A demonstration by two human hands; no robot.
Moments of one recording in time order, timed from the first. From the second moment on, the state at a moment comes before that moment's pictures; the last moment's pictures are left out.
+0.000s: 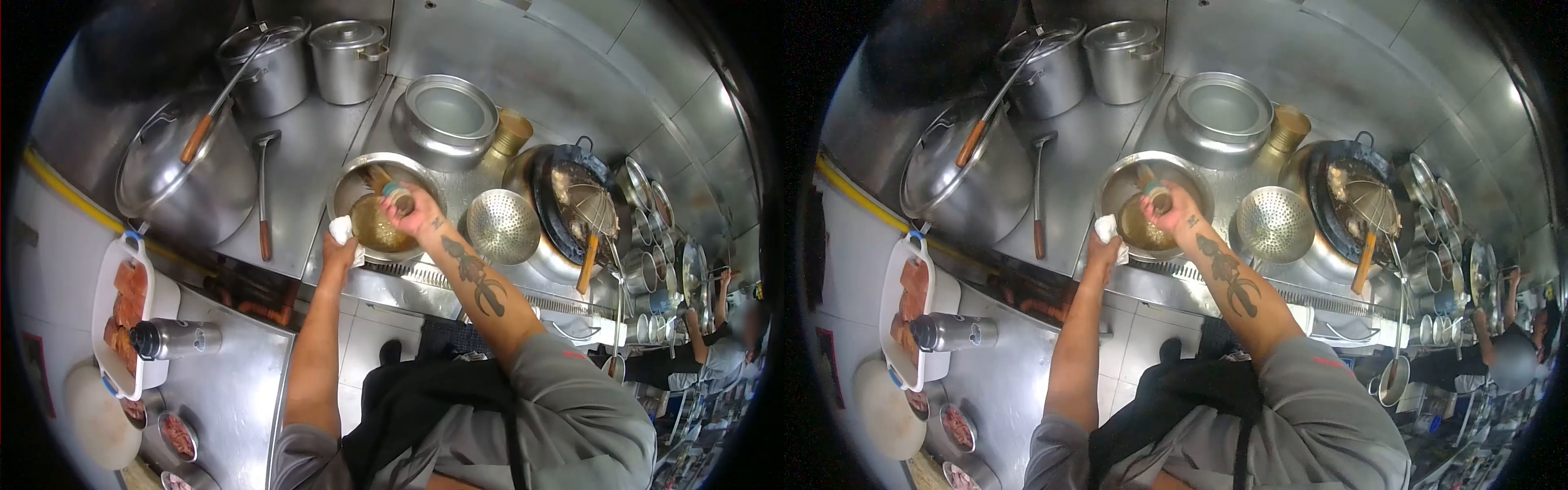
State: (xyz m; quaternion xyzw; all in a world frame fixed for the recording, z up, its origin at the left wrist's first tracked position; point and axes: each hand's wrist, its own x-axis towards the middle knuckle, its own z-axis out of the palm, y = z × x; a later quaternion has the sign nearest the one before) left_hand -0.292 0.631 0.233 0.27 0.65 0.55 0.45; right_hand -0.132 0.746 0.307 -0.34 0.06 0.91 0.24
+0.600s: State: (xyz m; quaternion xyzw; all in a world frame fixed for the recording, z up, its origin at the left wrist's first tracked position) left_hand -0.278 0.641 0.217 0.29 0.68 0.55 0.39; right_hand -0.066 0.781 0.343 0.41 0.89 0.09 0.19
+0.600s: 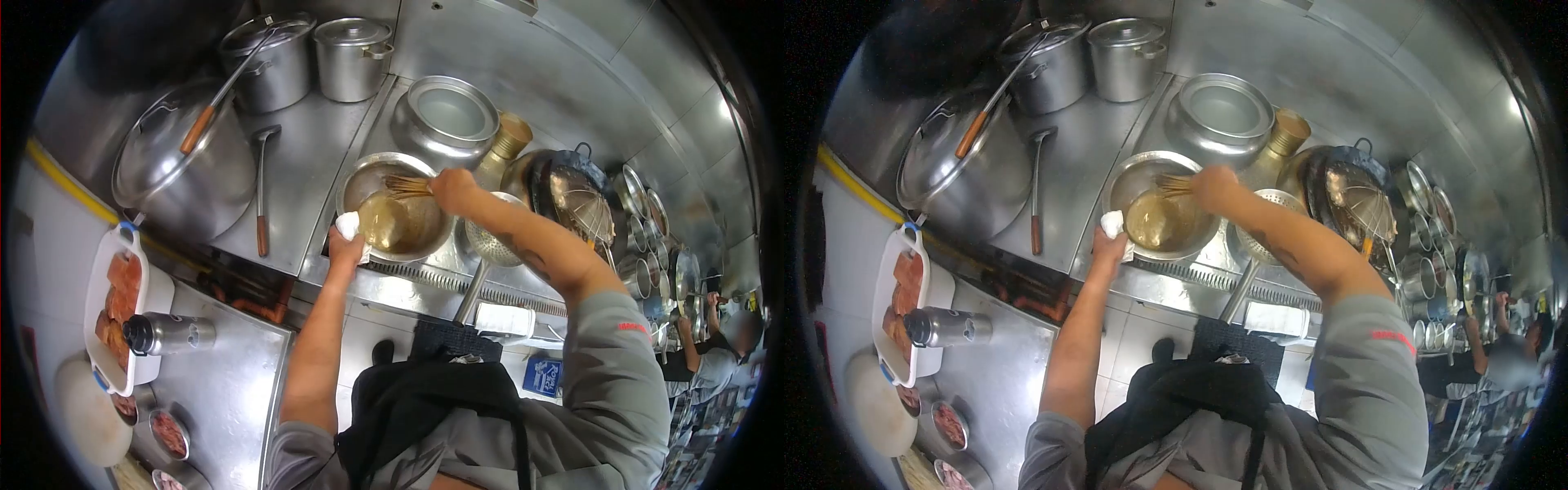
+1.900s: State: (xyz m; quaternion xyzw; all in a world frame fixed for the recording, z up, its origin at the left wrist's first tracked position) left_hand -0.270 0.654 0.251 0.43 0.64 0.60 0.21; right_hand -0.039 0.756 0.350 0.41 0.88 0.07 0.25
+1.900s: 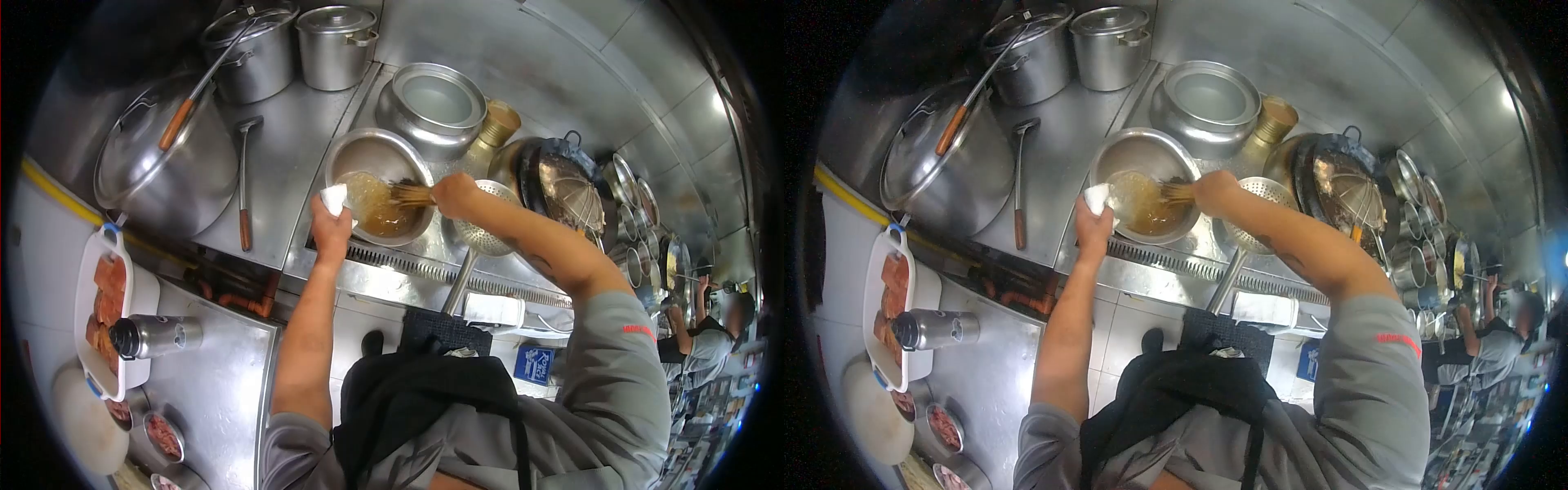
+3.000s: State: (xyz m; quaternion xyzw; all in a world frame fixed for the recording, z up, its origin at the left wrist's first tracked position) left_hand -0.268 0.652 0.226 0.41 0.65 0.59 0.24; right_hand -0.063 0.773 0.344 0.50 0.85 -0.08 0.14
